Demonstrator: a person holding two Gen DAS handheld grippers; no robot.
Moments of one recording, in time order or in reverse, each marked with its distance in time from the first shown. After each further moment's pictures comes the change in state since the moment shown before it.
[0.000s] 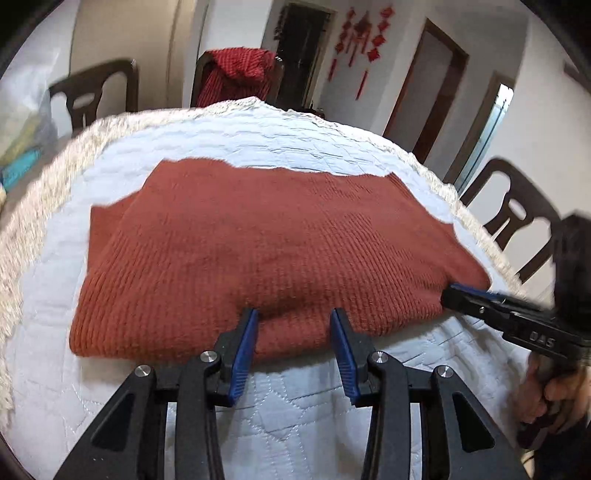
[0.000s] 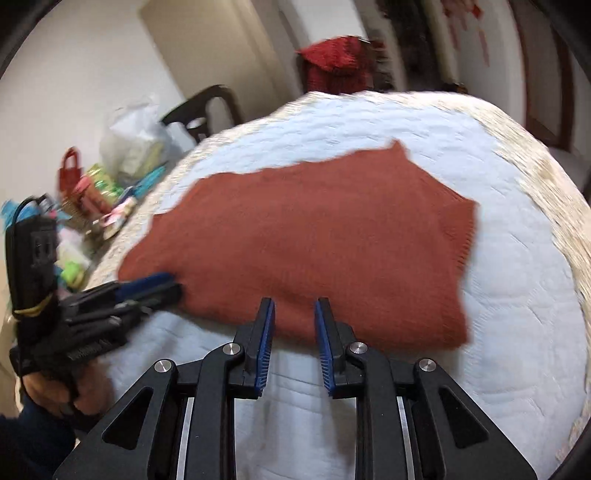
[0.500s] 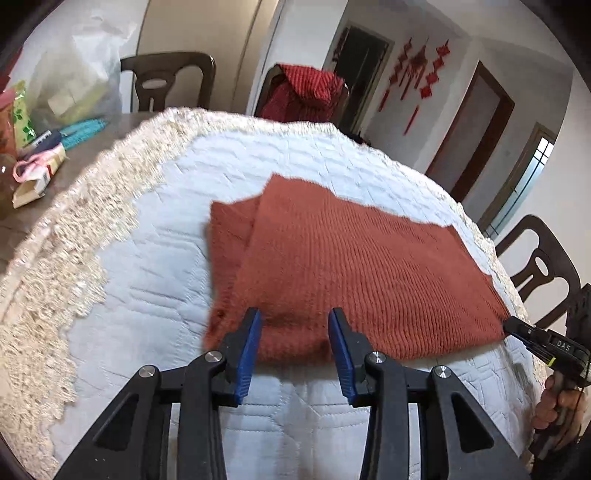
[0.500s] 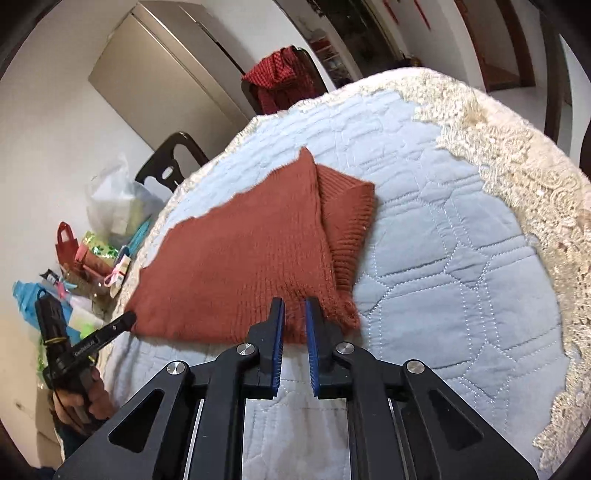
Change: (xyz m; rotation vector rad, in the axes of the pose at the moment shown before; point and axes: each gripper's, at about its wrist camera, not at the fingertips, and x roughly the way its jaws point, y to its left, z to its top) left arm -0.035 0.068 -0.006 -0.168 -0.099 0.111; right arm -0.033 -0.054 -0.004 0.226 -0.081 0.055
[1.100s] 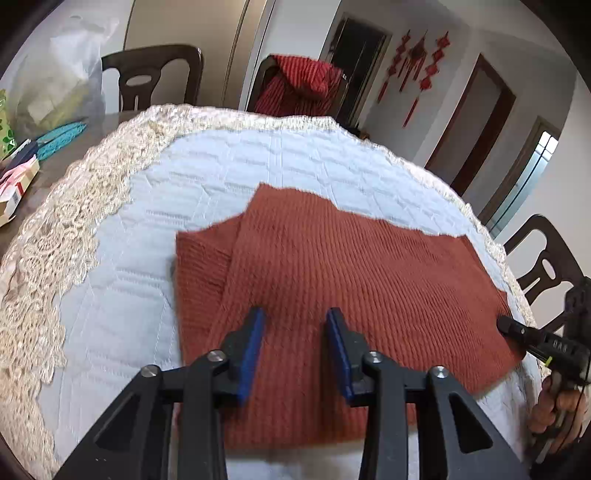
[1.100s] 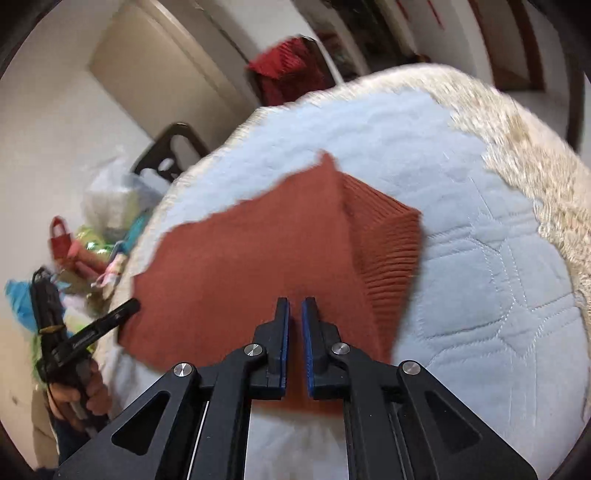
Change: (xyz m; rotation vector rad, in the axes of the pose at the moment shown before) left arm 0.042 -0.001 0.031 0.020 0.035 -0.008; right arm 0.046 0.004 0.029 -0.005 0.050 0.000
